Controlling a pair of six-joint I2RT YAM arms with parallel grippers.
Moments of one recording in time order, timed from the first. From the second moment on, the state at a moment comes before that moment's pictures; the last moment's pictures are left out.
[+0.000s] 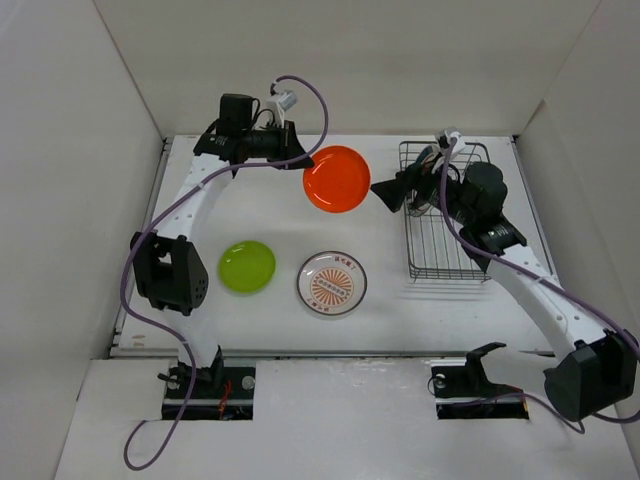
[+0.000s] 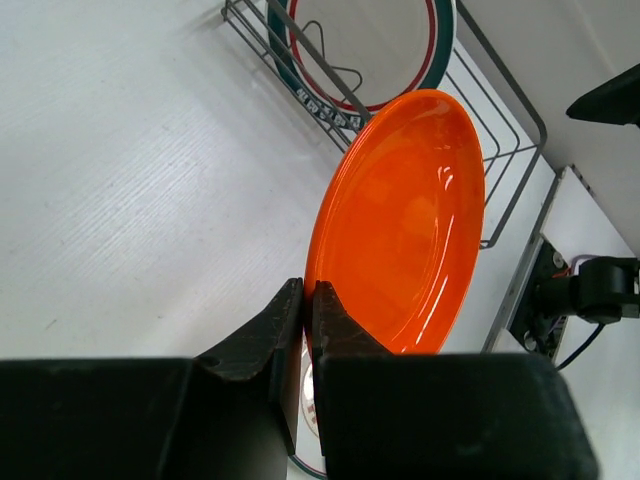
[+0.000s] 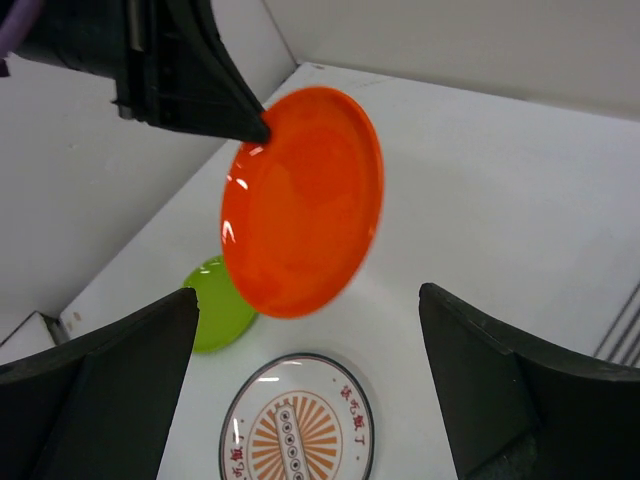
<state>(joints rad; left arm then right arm) -0.23 1.81 1.77 -0.54 0.85 -0.11 0.34 1.16 0.99 0.12 -0.42 0.35</state>
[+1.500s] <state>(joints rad) -0.31 1.62 1.66 -0.47 0.85 -0.11 0.36 1.35 1.09 0.22 -0.59 0.52</state>
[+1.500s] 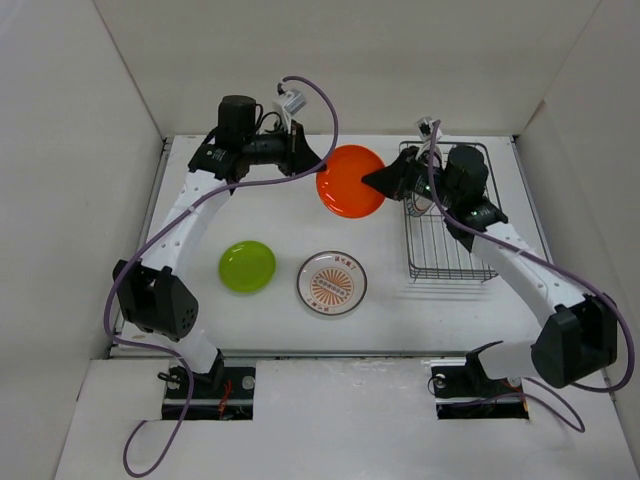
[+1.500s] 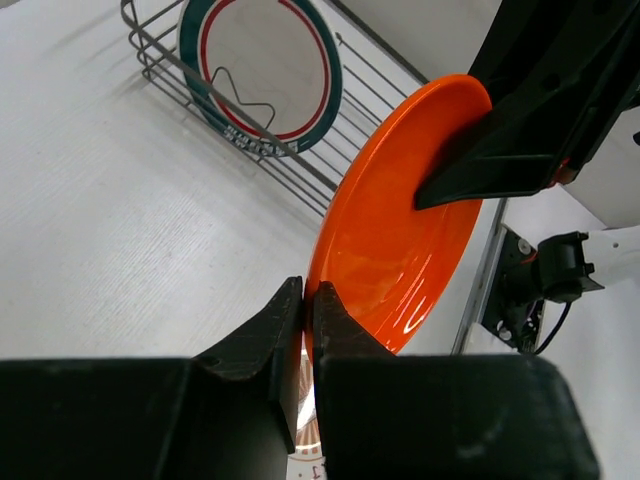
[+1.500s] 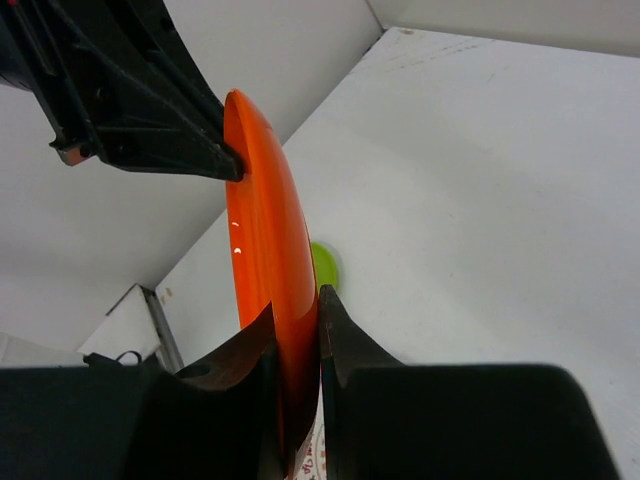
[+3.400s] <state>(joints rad) -0.30 1.61 1.68 -0.55 0.26 -0.02 -0.09 1.58 1.29 -0.20 0.29 -0.13</state>
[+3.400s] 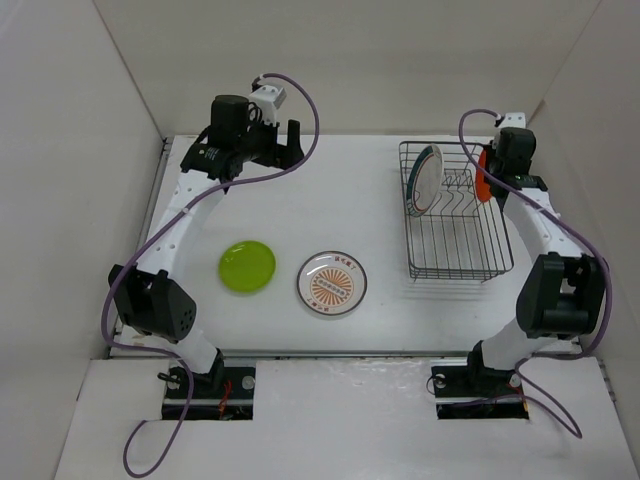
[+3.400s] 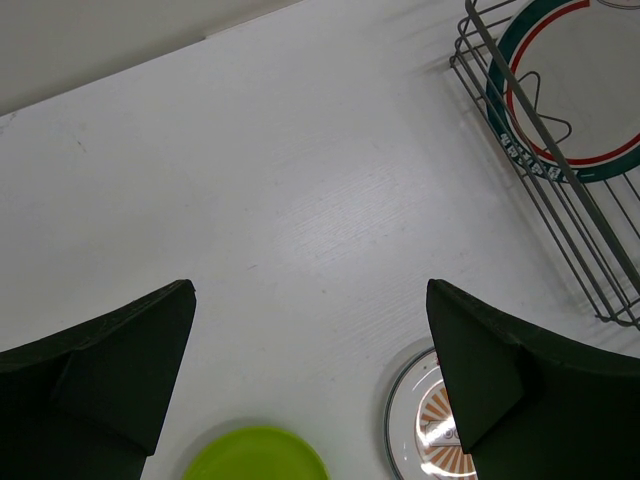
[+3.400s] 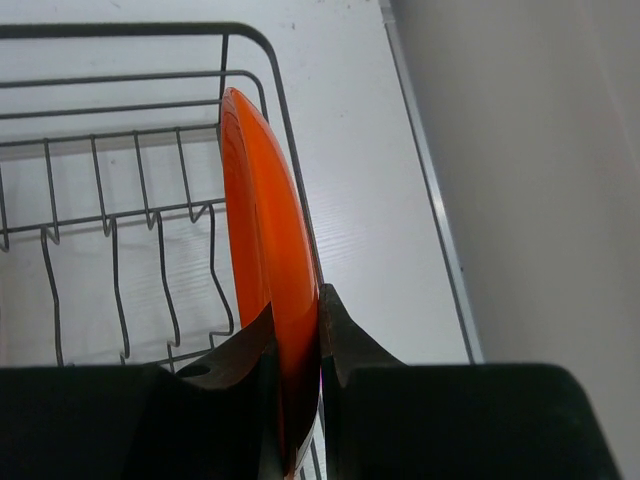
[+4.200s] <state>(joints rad) -0.16 1.57 1.53 -0.57 0.31 0.10 -0.09 1.62 1.36 -0.25 0.30 -0.06</state>
